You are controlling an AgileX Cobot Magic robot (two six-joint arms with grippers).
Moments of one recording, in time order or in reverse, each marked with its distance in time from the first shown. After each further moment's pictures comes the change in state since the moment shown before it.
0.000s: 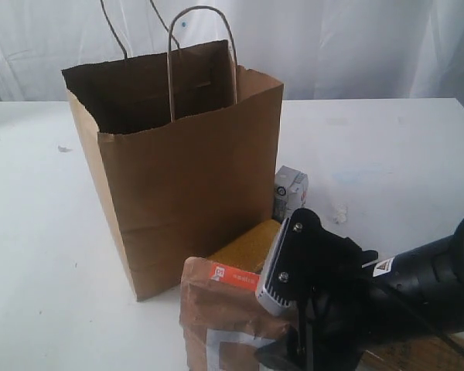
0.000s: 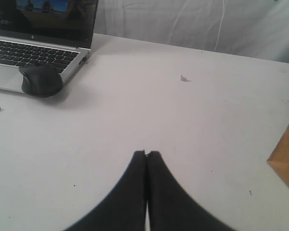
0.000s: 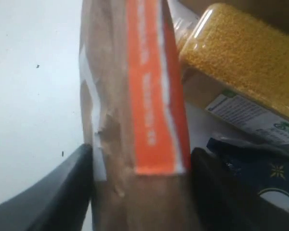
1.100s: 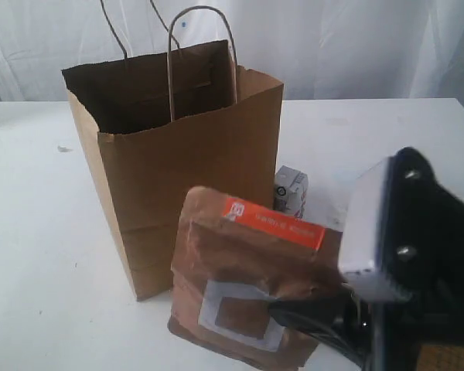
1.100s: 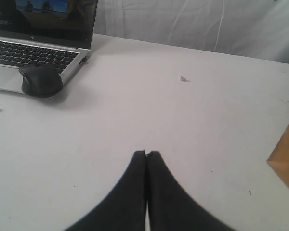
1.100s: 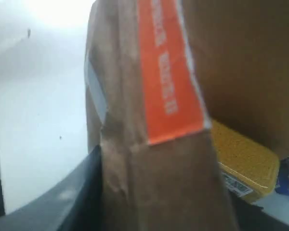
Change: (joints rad) left arm 0.000 0.000 0.000 0.000 -0.002 0.000; right arm 0.000 -0.394 0.002 -0.005 0.066 0.079
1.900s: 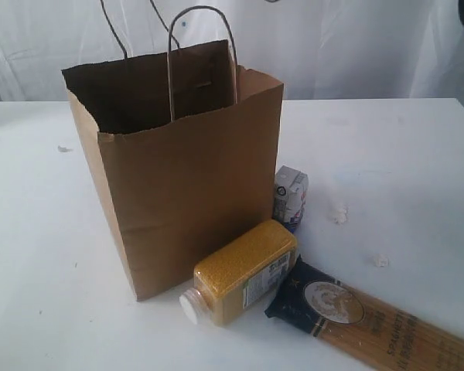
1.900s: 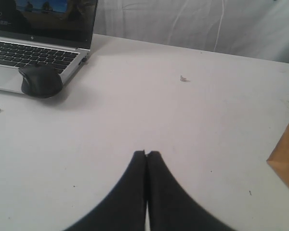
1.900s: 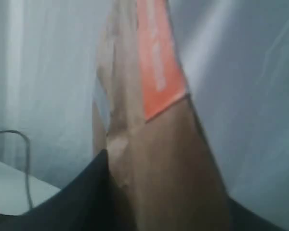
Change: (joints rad) left arm 0.000 0.000 0.000 0.000 -0.002 0.002; right arm 0.000 0.332 -0.578 0.410 -0.797 -0.261
